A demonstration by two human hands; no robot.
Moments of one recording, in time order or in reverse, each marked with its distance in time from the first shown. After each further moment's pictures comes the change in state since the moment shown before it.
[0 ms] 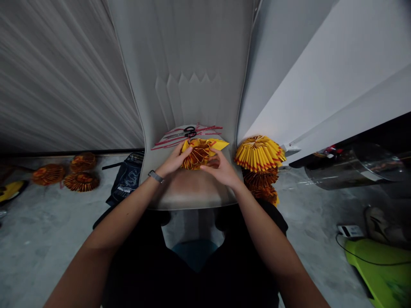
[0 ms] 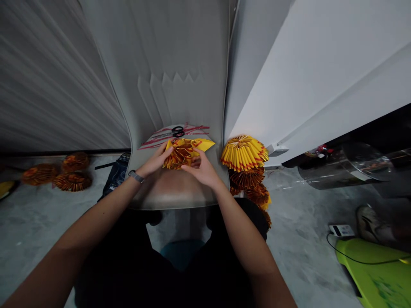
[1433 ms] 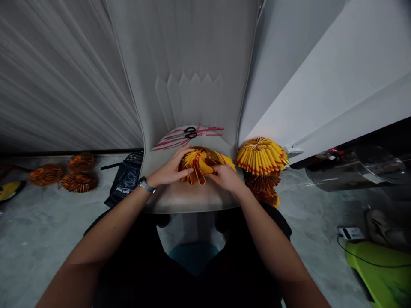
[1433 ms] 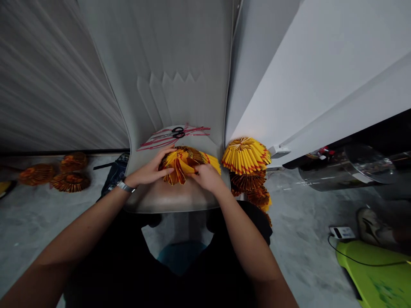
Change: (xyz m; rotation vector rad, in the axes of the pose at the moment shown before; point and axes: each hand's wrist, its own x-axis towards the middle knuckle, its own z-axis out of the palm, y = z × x) left_hand -0.031 0.021 -0.022 0.225 -0.260 0.229; right_hand -0.003 -0.002 -0.017 -0.644 -0.135 -0.210
